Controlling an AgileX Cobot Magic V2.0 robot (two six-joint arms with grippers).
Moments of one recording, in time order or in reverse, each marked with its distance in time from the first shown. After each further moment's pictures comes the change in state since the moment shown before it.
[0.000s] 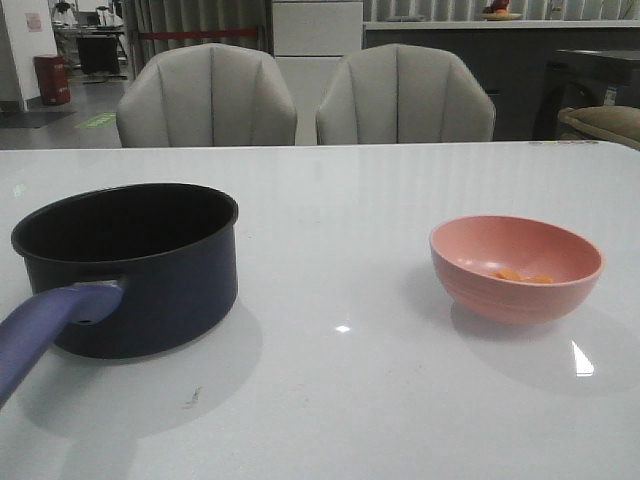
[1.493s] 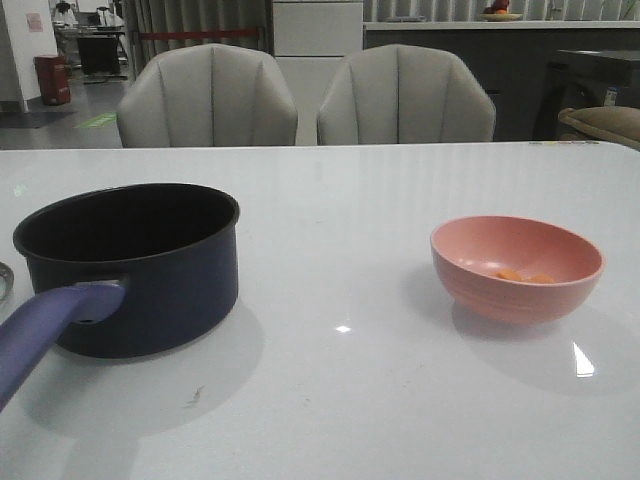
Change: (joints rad) left arm -0.082 -0.024 -0.010 0.057 -0.053 0.057; right arm 0.000 0.000 0.000 0.000 0.000 0.000
